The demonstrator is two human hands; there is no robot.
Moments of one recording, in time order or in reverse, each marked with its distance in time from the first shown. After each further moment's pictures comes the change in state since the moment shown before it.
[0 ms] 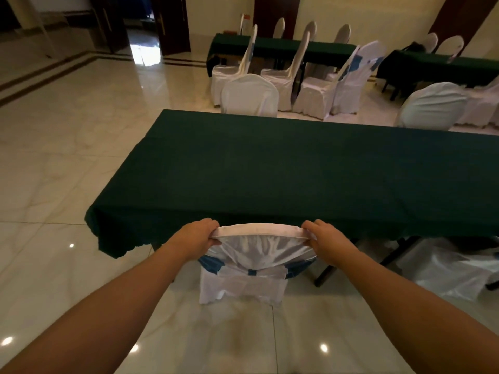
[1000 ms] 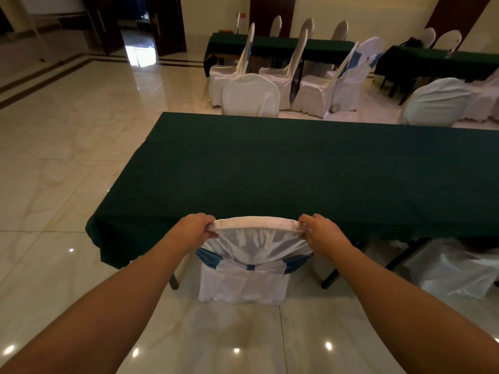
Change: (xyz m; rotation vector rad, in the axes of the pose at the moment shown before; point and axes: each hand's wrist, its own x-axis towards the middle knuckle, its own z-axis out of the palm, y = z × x) left_hand 0.031 -0.030 -0.036 0.010 0.000 -0.022; right_hand 0.051 -0.032 0.001 0.044 0.044 0.077
